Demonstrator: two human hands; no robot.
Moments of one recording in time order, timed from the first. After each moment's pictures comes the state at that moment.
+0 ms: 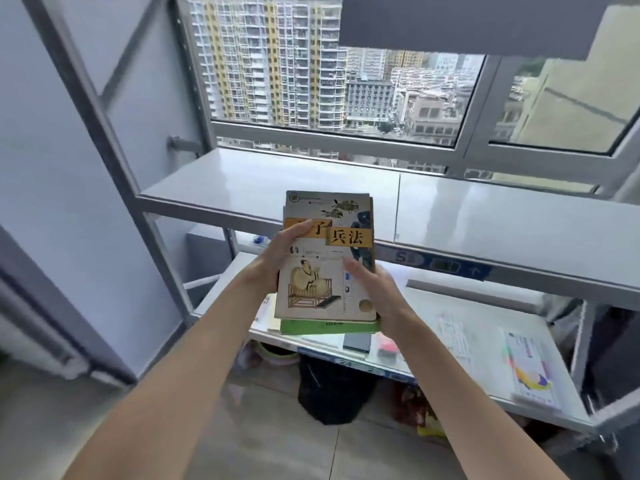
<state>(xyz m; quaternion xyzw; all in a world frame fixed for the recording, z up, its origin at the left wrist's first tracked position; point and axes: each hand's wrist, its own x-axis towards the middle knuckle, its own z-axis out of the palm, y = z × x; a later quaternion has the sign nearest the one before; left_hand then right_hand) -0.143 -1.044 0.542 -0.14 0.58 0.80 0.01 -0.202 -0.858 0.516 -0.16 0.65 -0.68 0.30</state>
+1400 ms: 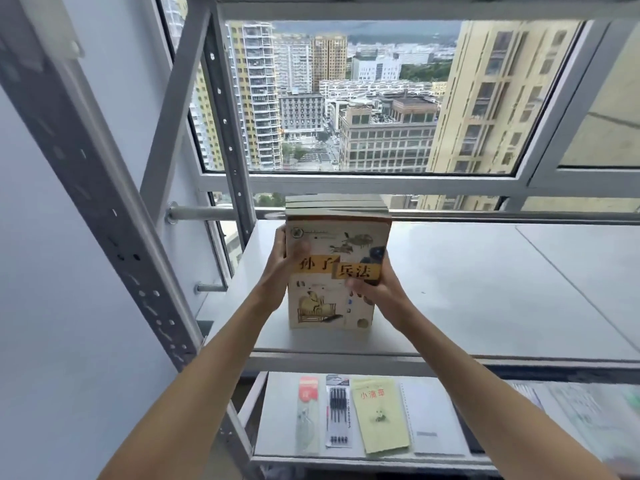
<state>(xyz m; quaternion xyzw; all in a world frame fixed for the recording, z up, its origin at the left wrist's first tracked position) -0.283 -1.502 0.548 0.00 0.68 0.72 -0.12 -0.339 -1.309 0.525 -0.27 0.67 -0.68 0.12</state>
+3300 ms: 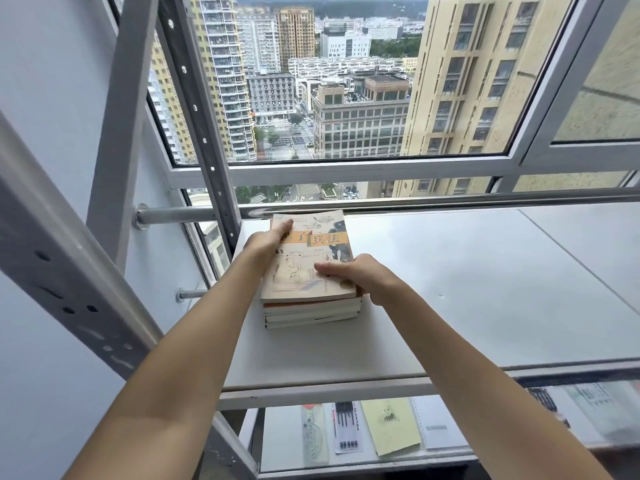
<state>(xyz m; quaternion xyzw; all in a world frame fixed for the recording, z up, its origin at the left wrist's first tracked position) -0.408 -1.585 0.536 -0.32 0.73 0.60 0.03 -0.398 -1.378 0.529 -0.06 0.76 -0.58 0.27</state>
